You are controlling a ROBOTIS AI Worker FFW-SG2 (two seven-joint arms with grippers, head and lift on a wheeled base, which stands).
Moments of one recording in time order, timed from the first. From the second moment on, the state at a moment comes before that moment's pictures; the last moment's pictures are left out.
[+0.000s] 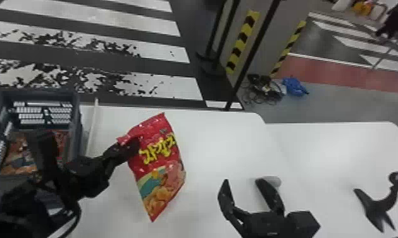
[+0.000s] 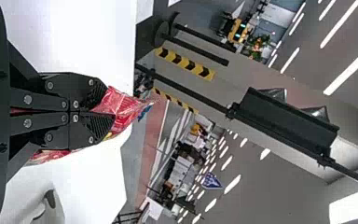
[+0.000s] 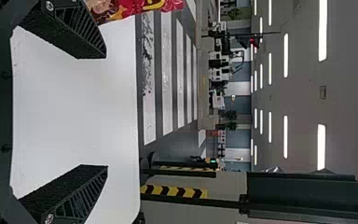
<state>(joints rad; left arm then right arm) 0.09 0.00 -0.17 -1.70 0.33 0.39 -0.56 0.72 0.00 -0.15 -2.04 -0.10 -0.12 0.08</state>
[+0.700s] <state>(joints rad) -0.17 0.00 -0.41 -1.17 0.26 0.15 -0.45 0.72 0.00 -0.15 -2.04 -0.10 -0.12 0.08</state>
